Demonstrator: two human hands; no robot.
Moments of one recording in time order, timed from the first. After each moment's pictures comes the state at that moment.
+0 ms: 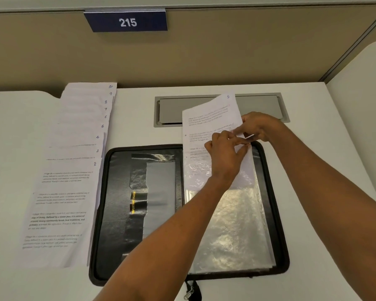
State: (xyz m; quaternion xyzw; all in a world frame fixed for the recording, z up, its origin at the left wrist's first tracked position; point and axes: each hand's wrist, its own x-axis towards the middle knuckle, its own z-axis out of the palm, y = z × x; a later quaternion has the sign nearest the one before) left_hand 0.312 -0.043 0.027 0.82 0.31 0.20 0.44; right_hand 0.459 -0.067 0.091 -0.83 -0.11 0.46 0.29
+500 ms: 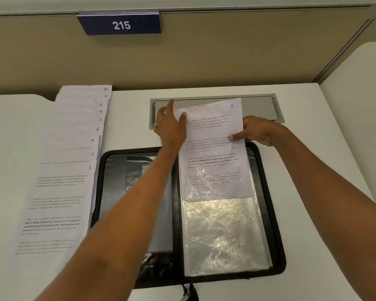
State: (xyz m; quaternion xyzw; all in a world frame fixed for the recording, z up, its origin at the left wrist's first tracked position) left_hand 0.303 0.105 0.034 0.79 0.45 0.18 0.39; right_hand 0.466 -0.092 0.087 -0.78 -0.20 0.49 0.33
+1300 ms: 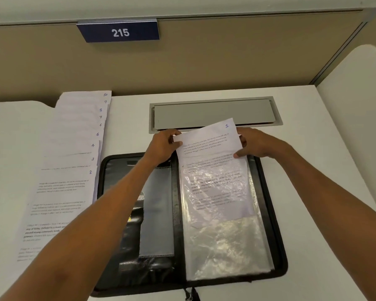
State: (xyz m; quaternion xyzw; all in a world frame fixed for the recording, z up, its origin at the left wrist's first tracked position) left_hand 0.252 0.136 0.018 0.86 0.27 0.03 0.43; right_hand 0.455 -0.118 0.070 -0.82 -0.37 0.38 0.20
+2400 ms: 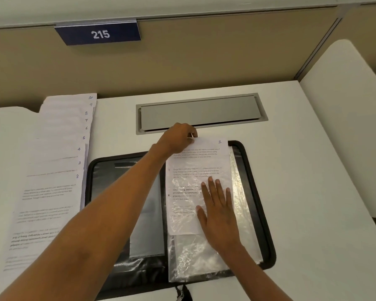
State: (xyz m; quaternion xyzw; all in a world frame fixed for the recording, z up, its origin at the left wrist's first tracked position) left_hand 0.323 0.092 0.037 0.95 0.12 -0.07 0.28; right_hand 0.217 -0.182 -0.021 -0.93 -0.35 0.09 0.12
